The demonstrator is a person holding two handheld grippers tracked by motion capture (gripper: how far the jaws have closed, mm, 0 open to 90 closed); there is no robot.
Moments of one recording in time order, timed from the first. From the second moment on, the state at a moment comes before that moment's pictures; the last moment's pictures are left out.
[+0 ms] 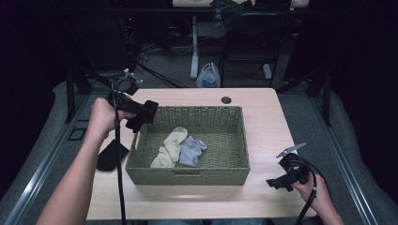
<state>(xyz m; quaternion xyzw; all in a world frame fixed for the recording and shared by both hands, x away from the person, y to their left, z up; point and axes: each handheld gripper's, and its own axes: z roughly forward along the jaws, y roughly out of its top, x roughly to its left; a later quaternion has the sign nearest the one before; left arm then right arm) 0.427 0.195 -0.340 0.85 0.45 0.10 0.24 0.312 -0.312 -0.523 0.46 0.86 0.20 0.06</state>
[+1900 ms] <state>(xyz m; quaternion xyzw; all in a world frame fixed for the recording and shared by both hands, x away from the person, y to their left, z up) 0.402 0.323 -0.502 0.76 0.63 0.04 0.19 0.313 -0.312 -0.523 0.46 0.87 0.19 0.06</state>
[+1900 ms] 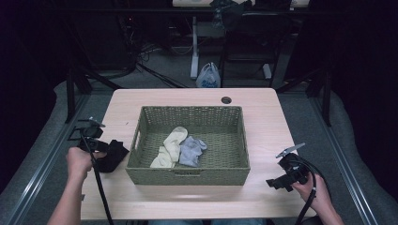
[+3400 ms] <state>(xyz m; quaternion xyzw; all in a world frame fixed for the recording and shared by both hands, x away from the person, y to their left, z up) 0.299 0.312 -0.507 0.77 0.60 0.07 0.19 0.313 -0.310 -0.524 0.46 0.87 0.20 0.05</state>
